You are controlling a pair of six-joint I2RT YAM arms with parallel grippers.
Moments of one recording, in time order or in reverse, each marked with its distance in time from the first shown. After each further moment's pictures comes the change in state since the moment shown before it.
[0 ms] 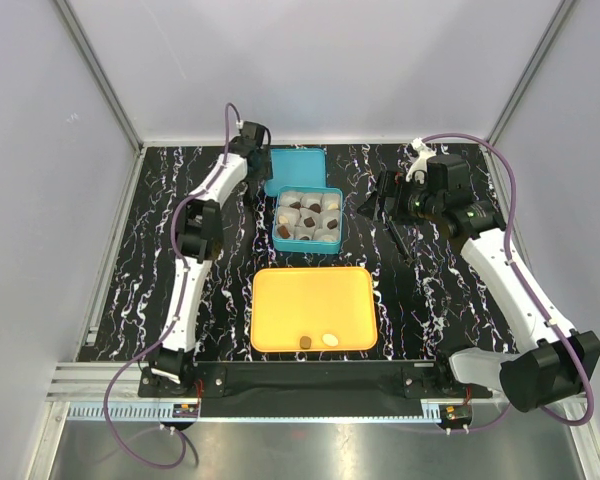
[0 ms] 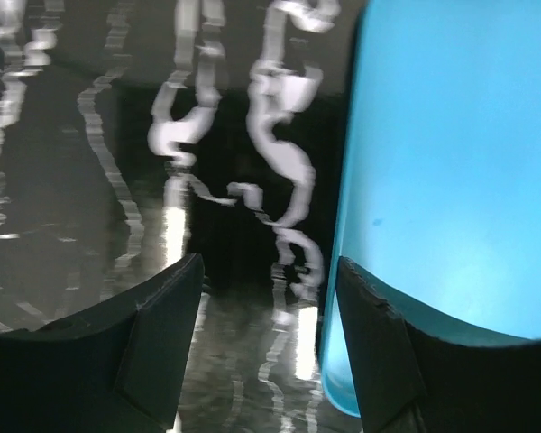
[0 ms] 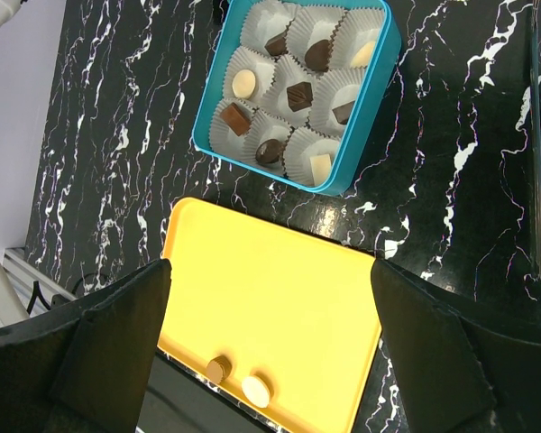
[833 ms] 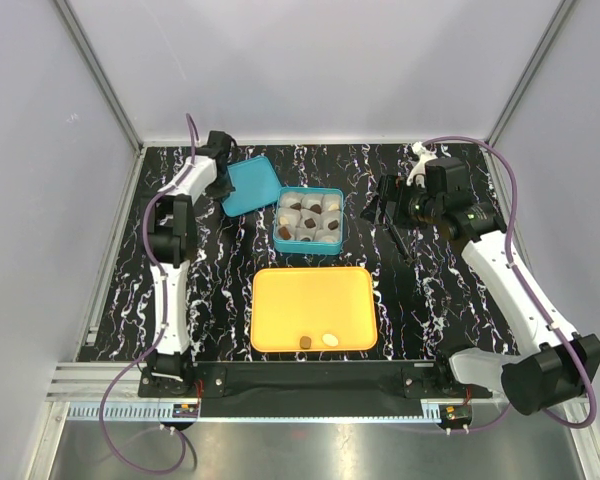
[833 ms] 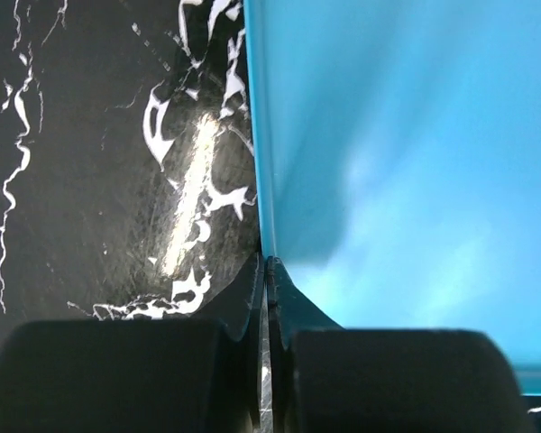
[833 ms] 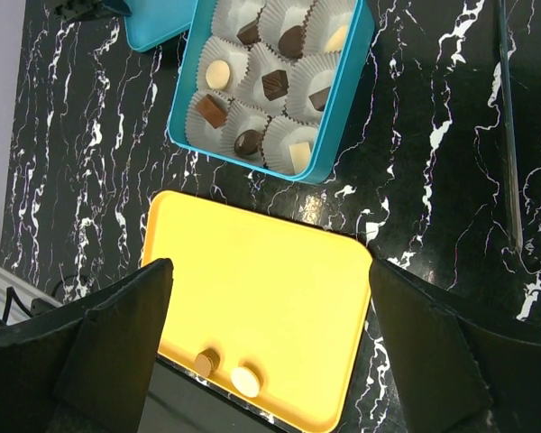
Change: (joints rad) left arm 0.130 -0.258 -0.391 -0.087 -0.075 -0.108; right arm 0.012 -0.012 0.000 -0.058 0.061 -0.004
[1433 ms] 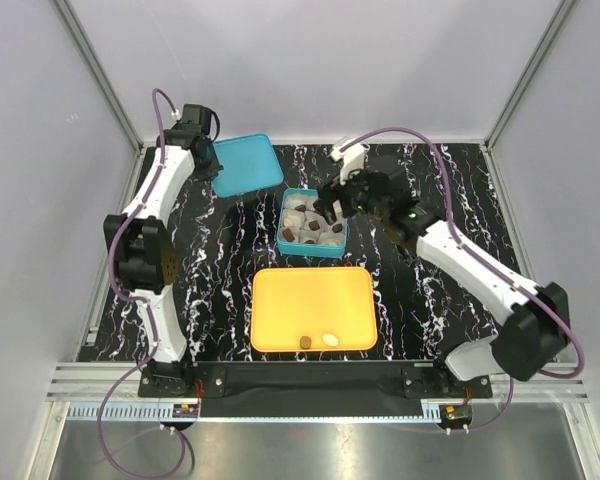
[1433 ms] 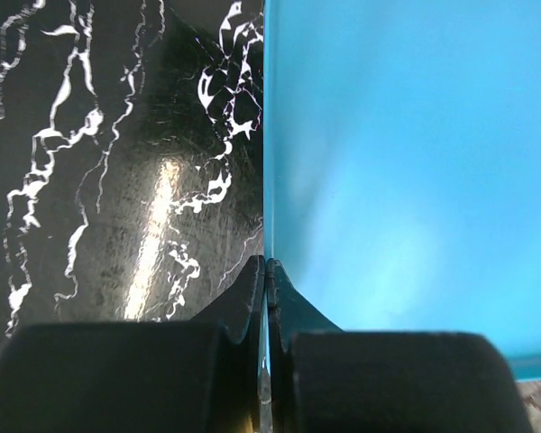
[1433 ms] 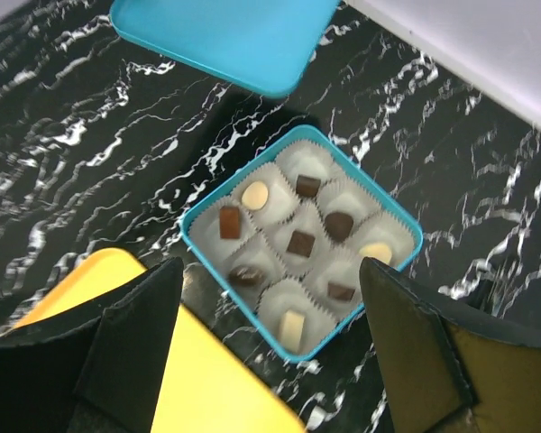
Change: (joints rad) left arm 0.008 -0.354 -0.087 -0.092 0.065 -0.007; right arm 0.287 0.159 0.006 0.441 0.124 -0.404
